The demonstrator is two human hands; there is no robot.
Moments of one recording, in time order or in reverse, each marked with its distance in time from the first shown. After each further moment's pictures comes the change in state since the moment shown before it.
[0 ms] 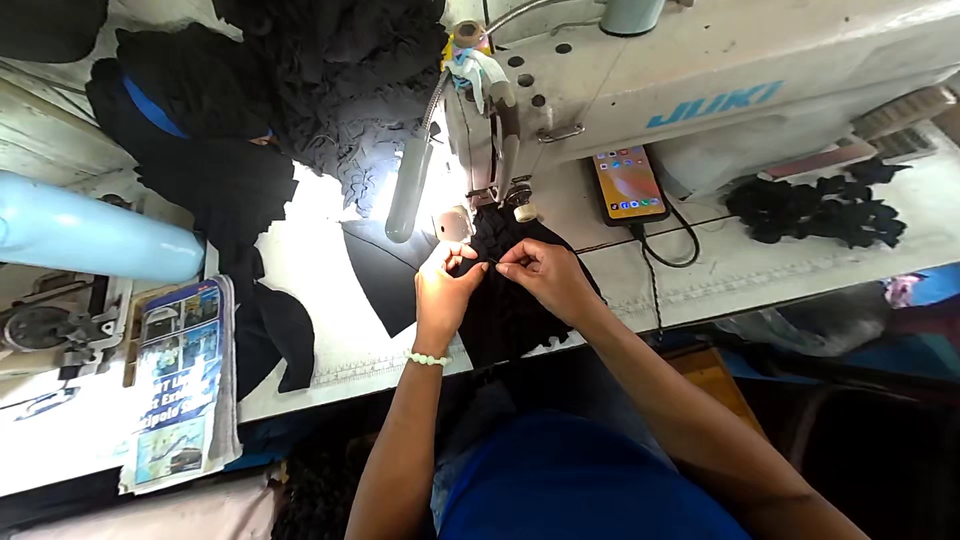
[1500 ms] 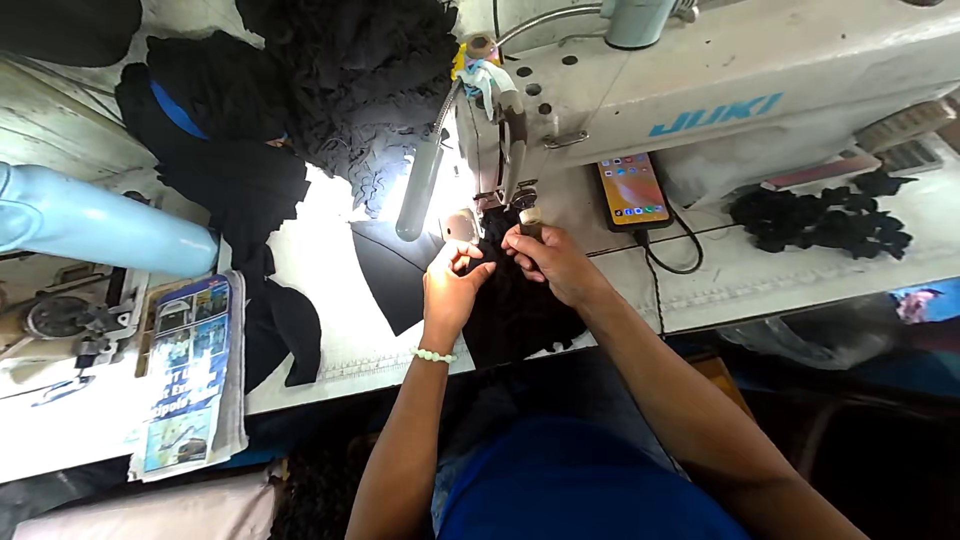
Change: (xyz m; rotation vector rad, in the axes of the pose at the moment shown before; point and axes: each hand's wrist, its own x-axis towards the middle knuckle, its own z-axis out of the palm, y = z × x) left_hand 0.002 0.002 0.003 -0.061 -0.006 -0.050; right_hand 0.025 0.006 -0.003 0.604 -0.111 0.060
